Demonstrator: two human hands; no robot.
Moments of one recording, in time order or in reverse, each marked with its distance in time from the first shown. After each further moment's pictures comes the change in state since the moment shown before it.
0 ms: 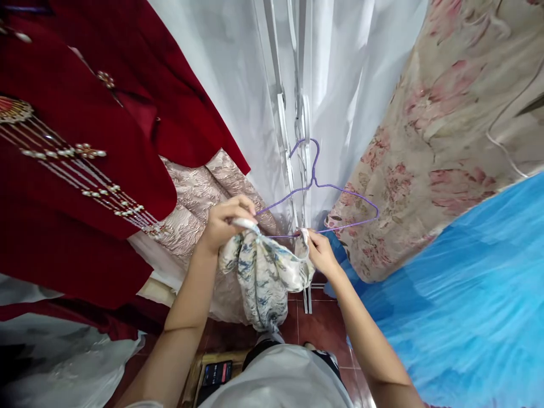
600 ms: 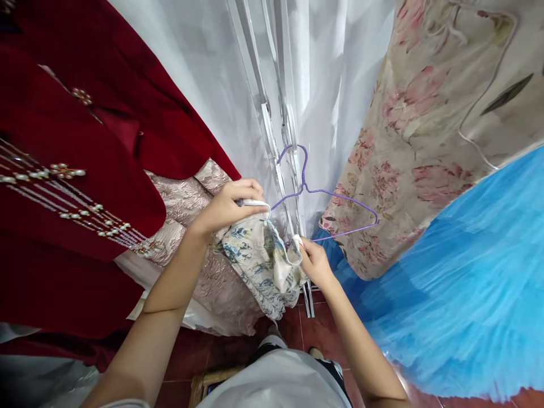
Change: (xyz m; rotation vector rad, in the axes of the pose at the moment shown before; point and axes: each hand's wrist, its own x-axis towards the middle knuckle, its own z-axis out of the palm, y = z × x) left_hand 0.069 0.019 0.000 0.260 -0.319 -0.028; right_hand -0.013 -0.024 0.015 -0.041 0.062 0.056
